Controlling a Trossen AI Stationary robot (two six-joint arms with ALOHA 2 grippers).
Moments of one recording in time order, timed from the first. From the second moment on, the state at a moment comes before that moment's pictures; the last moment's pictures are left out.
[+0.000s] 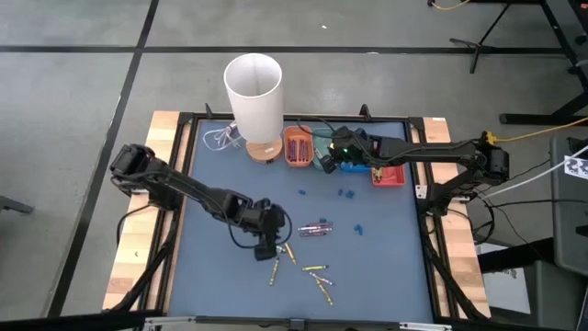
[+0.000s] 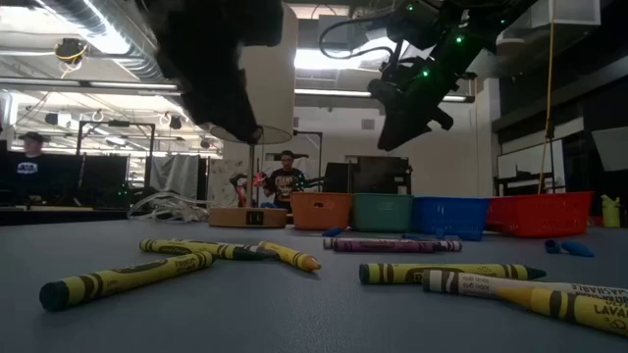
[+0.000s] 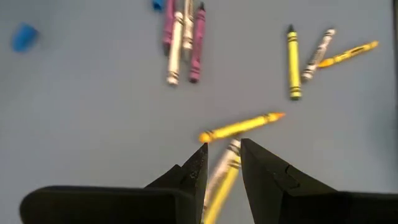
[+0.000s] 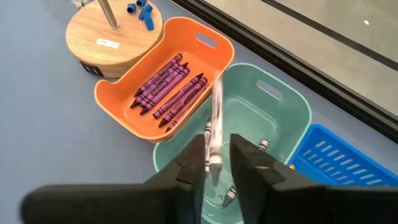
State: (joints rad) left arm -0.30 1.64 1.05 -0.35 -0.09 -0.53; right arm -0.25 1.46 0.99 -0.34 0.37 0.42
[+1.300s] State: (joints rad) left arm -0.64 1.86 1.05 -0.08 -0.42 -1.29; right arm -0.25 1.46 0.99 -0.38 0.37 0.36
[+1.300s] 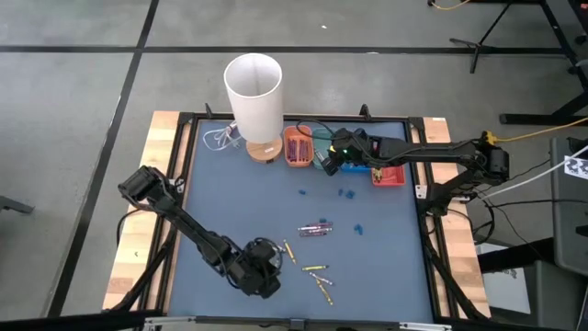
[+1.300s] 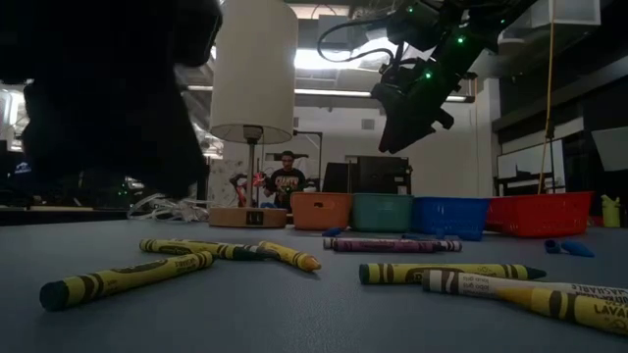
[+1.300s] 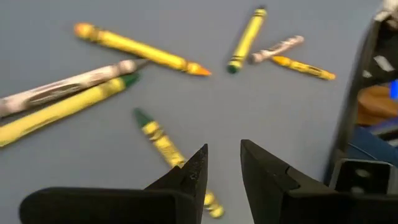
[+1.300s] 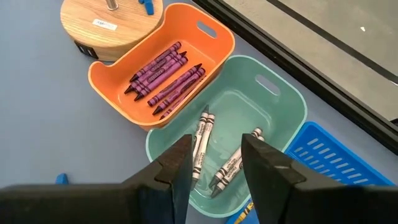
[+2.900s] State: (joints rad) left arm -0.66 2.08 1.51 -0.64 -0.35 -1.51; right arm -0.25 1.46 0.99 -0.38 0.37 0.36
